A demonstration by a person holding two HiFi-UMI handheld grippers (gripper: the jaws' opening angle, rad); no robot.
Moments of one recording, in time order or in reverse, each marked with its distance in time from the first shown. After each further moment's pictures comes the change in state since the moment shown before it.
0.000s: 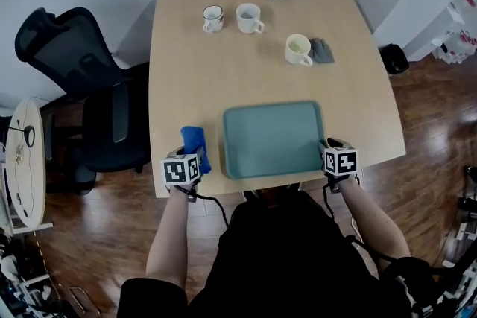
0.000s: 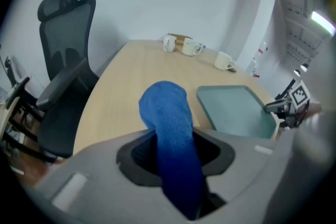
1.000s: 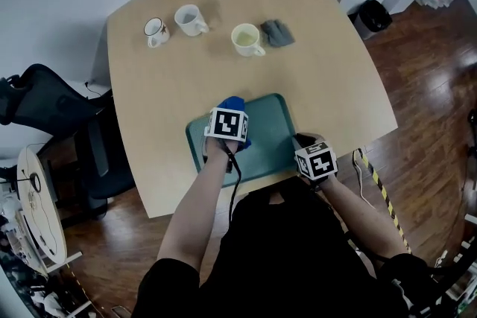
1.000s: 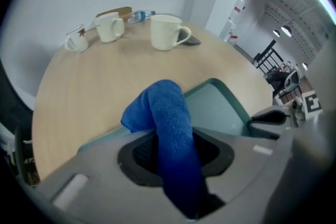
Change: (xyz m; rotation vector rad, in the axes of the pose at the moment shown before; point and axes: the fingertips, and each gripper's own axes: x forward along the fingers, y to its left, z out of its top) left arm 0.132 -0.236 0.069 0.323 0.350 -0.126; right arm 0.002 0.013 -0.001 0.019 -0.039 0.129
